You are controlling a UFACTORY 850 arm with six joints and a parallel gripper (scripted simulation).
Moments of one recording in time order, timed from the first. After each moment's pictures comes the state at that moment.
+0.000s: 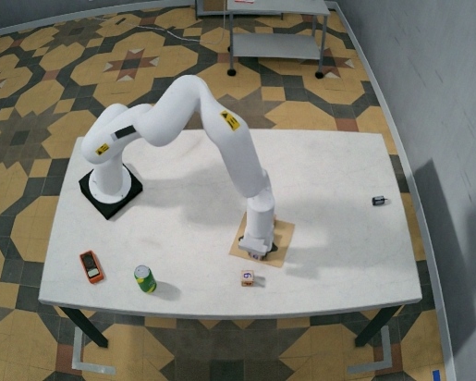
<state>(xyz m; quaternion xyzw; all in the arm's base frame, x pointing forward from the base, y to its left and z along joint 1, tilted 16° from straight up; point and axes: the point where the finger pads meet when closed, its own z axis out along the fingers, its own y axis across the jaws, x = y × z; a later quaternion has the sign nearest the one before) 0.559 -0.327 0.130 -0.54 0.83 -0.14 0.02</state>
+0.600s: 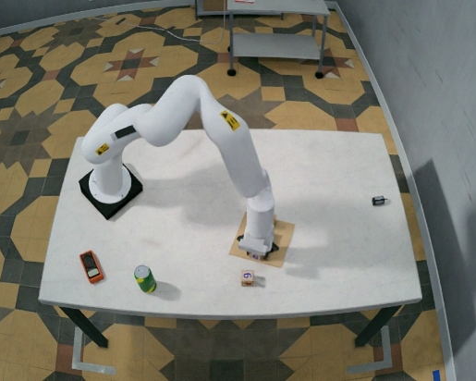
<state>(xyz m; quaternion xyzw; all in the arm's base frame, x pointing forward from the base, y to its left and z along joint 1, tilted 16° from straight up) 0.559 -0.327 0.130 -0.54 0.83 -0.14 0.02</state>
